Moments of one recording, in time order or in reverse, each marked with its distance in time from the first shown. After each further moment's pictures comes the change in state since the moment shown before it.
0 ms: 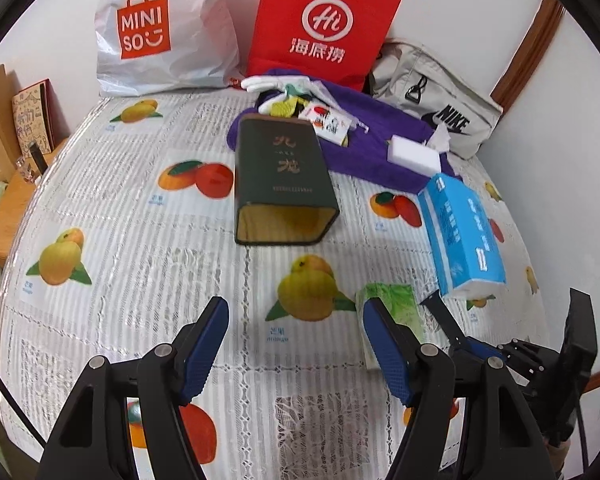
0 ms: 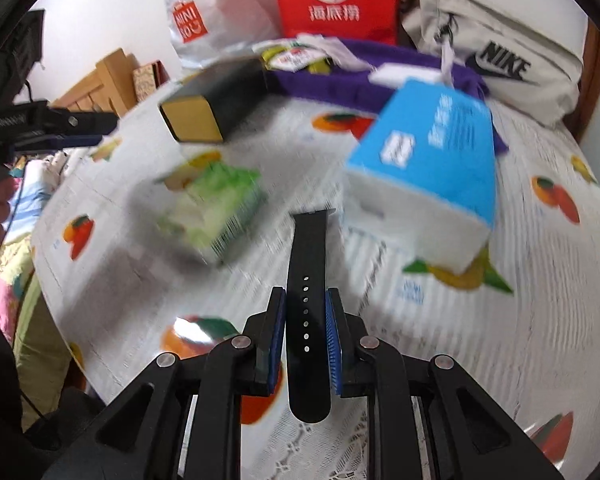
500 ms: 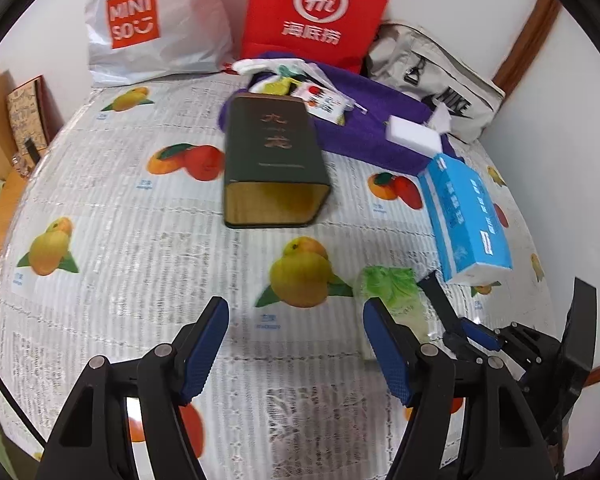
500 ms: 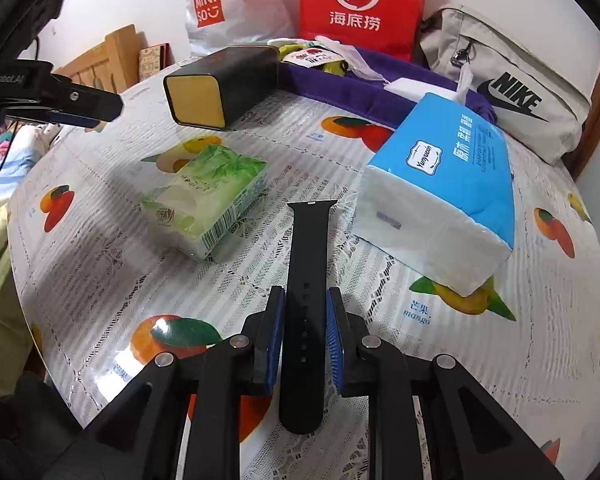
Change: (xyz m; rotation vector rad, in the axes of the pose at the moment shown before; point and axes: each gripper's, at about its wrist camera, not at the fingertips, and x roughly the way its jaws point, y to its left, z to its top) left arm 0.013 -0.011 -0.006 0.025 0.040 0.001; right arm 0.012 0.014 -0.005 -0.117 -0.054 -0.071
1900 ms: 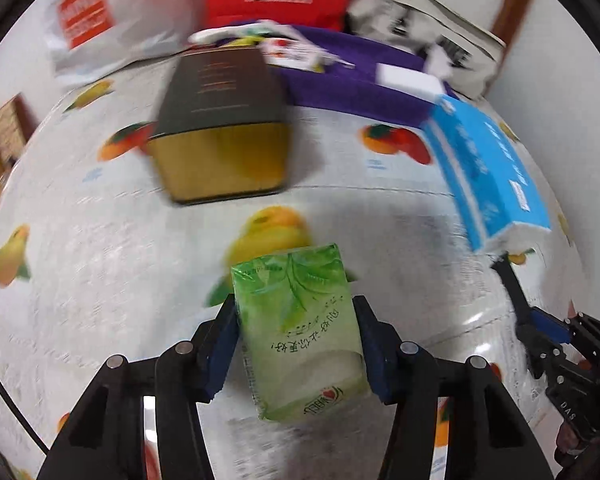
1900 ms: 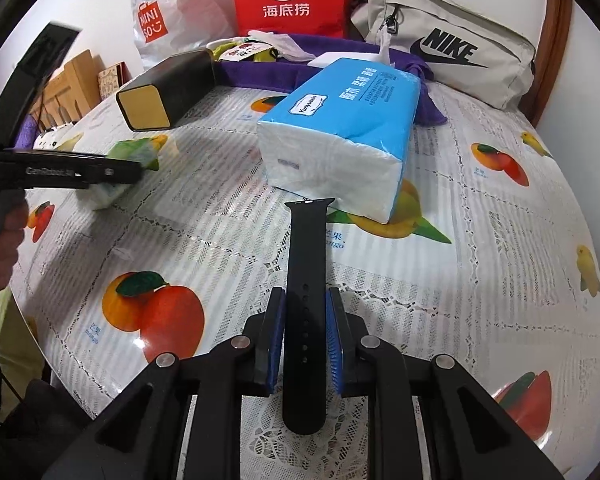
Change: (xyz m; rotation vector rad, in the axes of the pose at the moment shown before) left arm 0.050 -0.017 -0.016 0.073 0.038 0.073; right arm -0.027 -0.038 -0.031 0.156 0.031 -0.062
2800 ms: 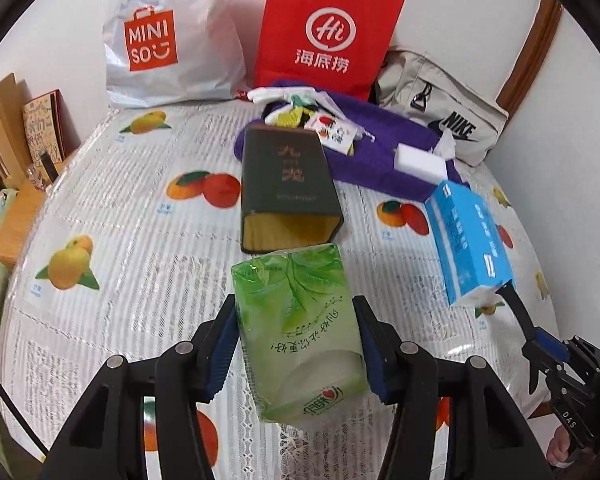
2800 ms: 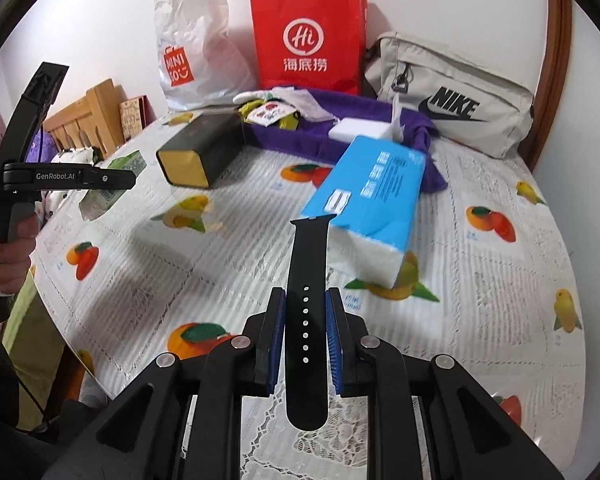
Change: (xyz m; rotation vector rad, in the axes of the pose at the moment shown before) left arm -0.067 0.030 0.018 -0.103 -0.137 -0.024; right arm -0.057 0.013 0.032 -0.017 -0.126 0.037
